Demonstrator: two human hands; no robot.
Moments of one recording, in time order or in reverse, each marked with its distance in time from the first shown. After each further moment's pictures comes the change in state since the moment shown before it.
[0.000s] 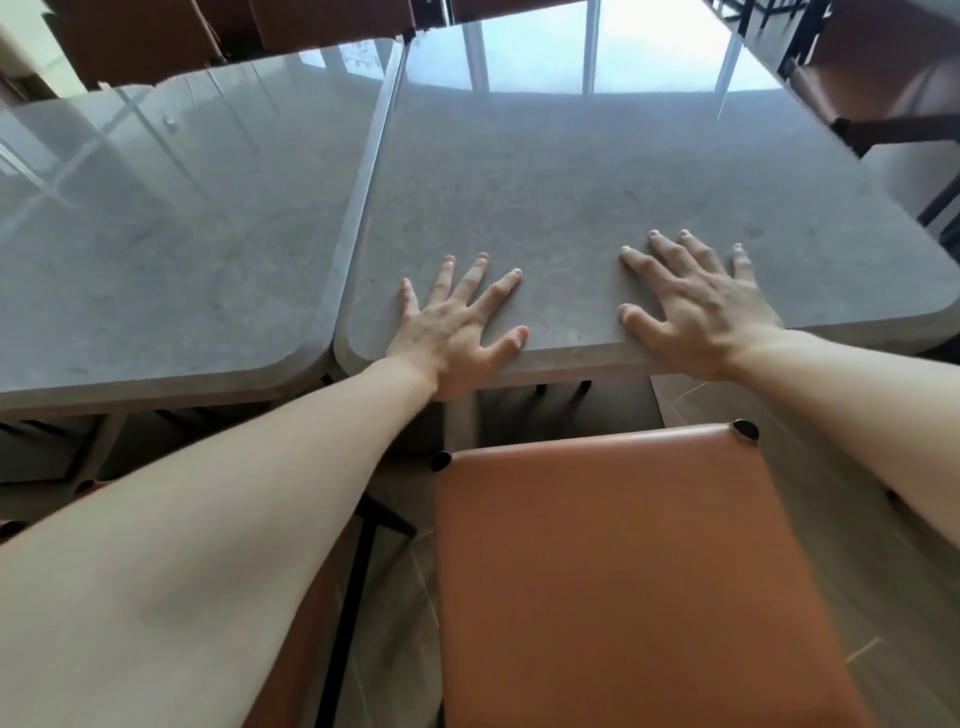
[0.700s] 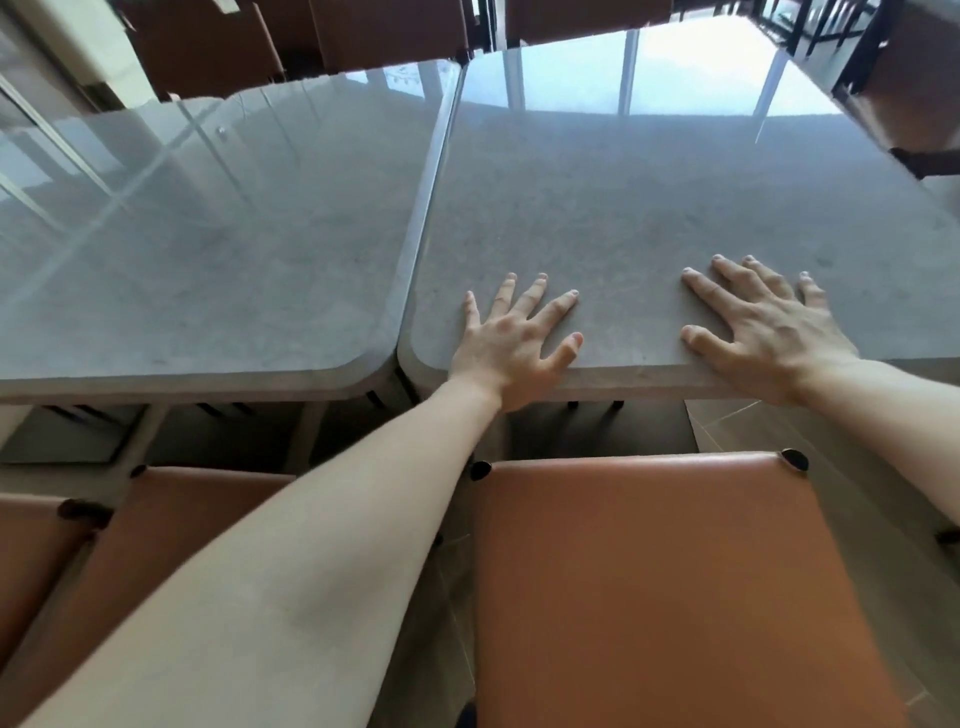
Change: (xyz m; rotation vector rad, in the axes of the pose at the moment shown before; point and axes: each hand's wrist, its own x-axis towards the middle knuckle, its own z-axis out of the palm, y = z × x) left_hand -0.004 0.000 0.005 -0.088 0.104 -0.012; right_hand 0.003 0.001 0.001 -0.038 -0.023 0.035
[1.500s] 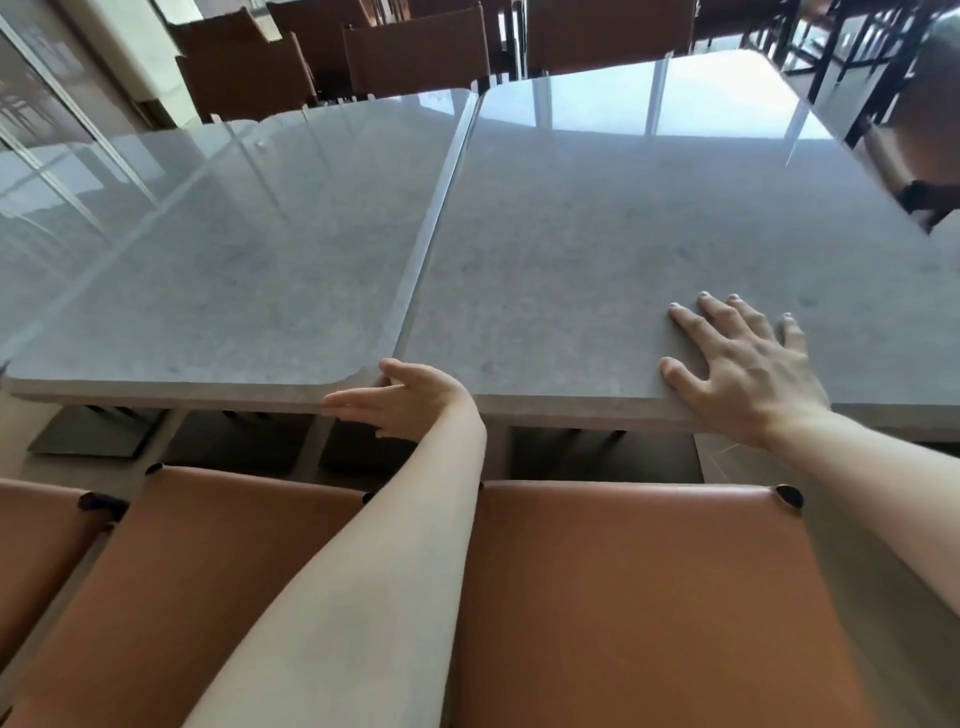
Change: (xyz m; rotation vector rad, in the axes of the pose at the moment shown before) left_hand -0.003 -0.006 0.023 -0.935 1.256 -1.256; right_hand -0.005 -0.004 0.002 0.031 0.067 0.012
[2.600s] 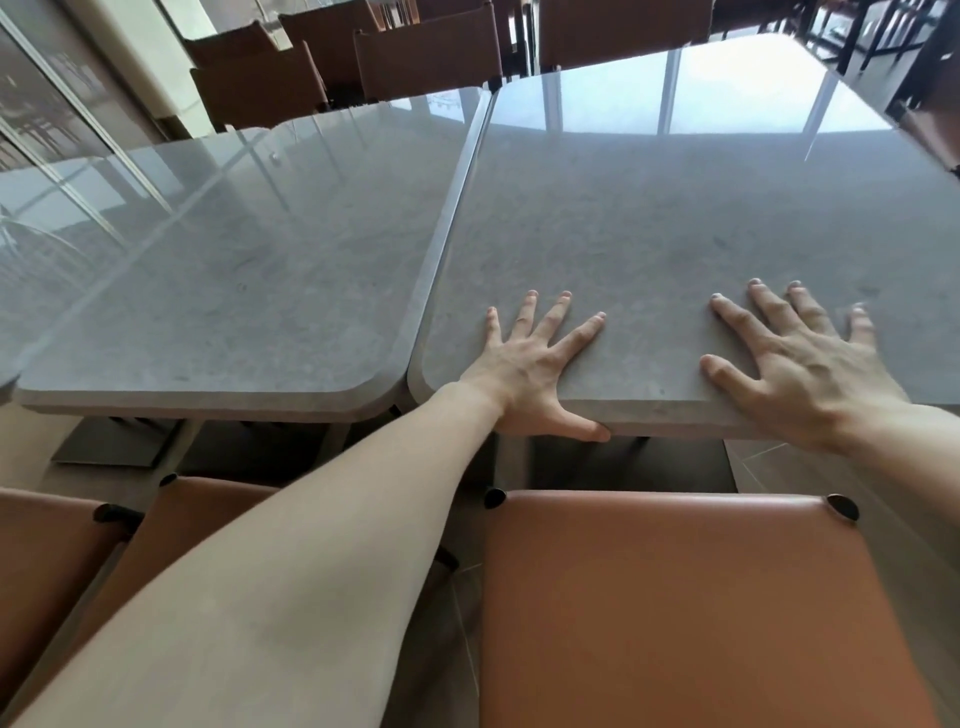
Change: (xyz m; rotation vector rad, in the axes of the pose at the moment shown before) left_hand 0.002 0.034 0.014 1.147 -1.418 1.351; right_hand 0.007 0.004 0.000 -0.052 -0.064 0.012
